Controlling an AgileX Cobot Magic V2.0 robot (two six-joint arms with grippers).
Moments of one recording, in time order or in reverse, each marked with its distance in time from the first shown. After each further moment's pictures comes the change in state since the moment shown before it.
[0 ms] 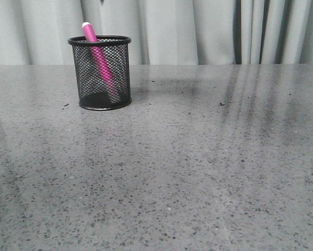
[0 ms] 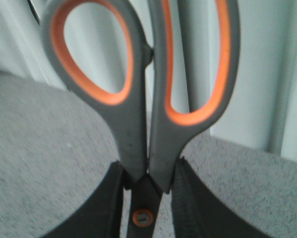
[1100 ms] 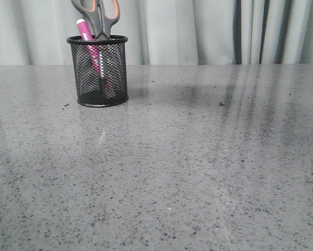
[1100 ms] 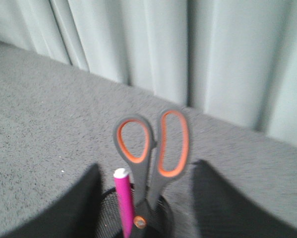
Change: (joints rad) left arm 0.127 -0.249 0.163 0.248 0.063 -0.026; right arm 0.017 -0.259 0.263 -0.069 -0.001 -0.017
